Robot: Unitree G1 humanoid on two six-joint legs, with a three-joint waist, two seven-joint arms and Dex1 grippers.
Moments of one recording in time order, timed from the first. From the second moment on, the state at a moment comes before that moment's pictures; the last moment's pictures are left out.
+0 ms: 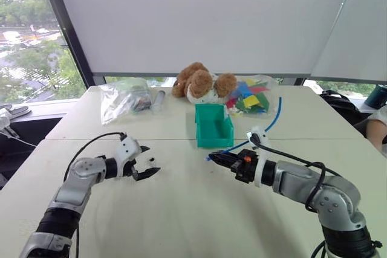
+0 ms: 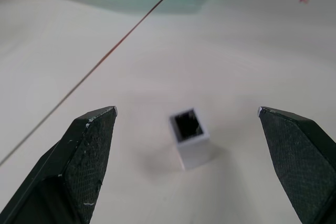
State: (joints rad) left arm -0.48 0.61 -0.02 0.33 -0.15 0.06 -0.97; right arm -0.43 -0.49 -0.08 -0.47 0.96 1.07 0.32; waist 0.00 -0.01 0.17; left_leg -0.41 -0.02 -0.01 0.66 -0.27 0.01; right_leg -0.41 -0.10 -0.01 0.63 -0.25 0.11
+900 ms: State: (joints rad) left arm -0.59 0.43 -0.04 0.64 -0.21 -0.02 -1.12; right arm -0.47 -0.67 0.02 -0.50 0.85 1.03 0.47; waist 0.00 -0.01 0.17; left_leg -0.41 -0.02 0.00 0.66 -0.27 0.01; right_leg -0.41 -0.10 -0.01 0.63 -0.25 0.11
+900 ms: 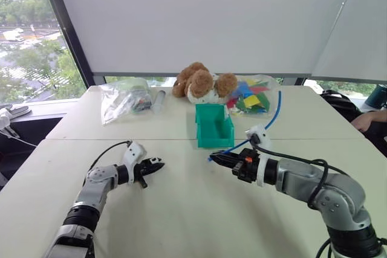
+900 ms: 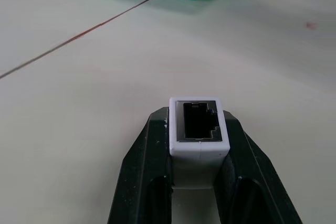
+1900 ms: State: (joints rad) left arm -0.84 0.17 -0.30 0.96 -0.02 -0.34 -1.33; right arm -0.65 -0.76 0.40 -0.23 0.23 0.59 1.05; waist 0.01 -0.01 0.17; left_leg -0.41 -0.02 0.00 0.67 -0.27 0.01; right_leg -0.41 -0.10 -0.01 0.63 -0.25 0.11
